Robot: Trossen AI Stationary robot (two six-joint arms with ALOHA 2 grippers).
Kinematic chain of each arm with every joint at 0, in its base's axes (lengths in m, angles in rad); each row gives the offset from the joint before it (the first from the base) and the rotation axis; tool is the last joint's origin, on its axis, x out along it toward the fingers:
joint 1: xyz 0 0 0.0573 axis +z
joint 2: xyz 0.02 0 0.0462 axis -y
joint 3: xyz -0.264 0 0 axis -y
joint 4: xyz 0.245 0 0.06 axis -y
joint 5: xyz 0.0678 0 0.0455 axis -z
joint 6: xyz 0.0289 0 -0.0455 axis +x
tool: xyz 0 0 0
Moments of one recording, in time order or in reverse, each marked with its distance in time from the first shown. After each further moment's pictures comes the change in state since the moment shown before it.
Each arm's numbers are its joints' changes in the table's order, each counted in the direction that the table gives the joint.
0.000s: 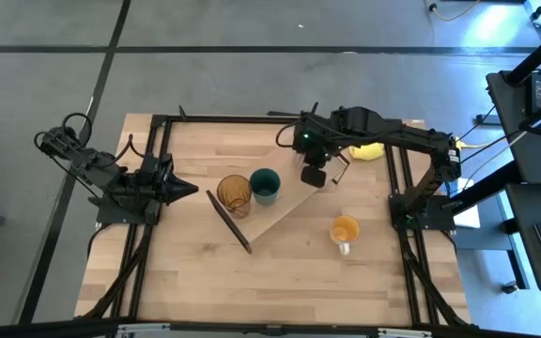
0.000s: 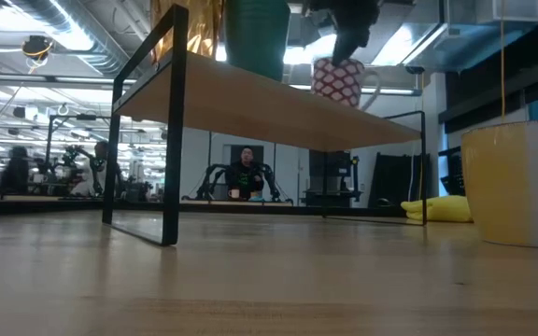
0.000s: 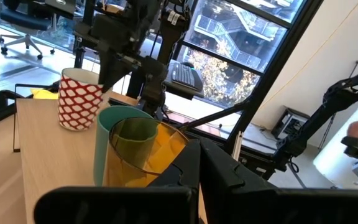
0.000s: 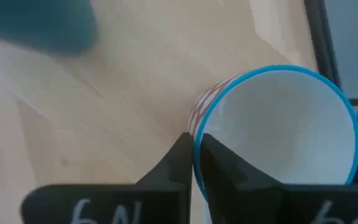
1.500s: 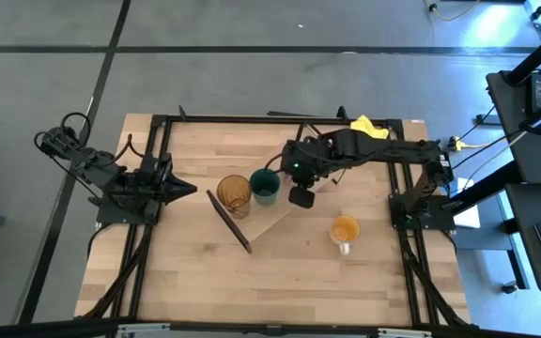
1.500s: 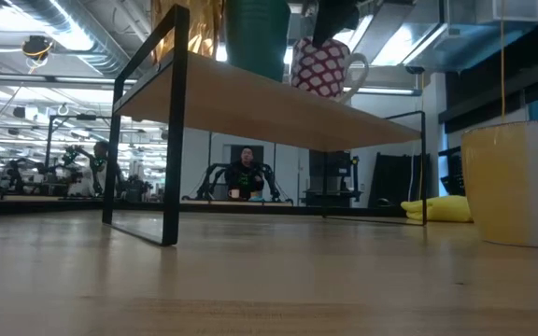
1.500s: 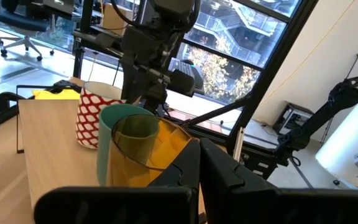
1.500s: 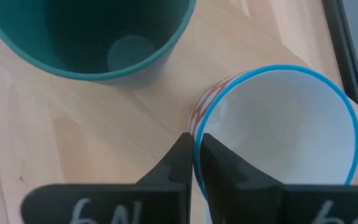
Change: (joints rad) left arm 0.000 0.013 0.000 -0.023 0.009 0.021; right arm 0.177 -0.081 0.085 0.027 0.094 0.160
